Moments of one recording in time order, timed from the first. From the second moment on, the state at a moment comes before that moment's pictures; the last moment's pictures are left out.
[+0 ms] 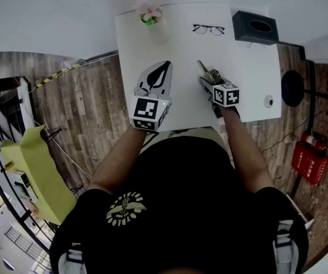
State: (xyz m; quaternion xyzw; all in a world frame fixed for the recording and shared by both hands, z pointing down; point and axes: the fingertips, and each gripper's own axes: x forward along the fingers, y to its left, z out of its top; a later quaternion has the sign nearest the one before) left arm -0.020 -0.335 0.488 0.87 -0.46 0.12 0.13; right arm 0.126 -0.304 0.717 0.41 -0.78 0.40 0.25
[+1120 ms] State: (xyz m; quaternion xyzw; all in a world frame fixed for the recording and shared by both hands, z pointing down) left arm -0.036 -0.336 0.459 0.87 -0.47 0.10 0.11; right arm 0.152 -0.325 0.597 0.48 -0.82 0.23 0.22
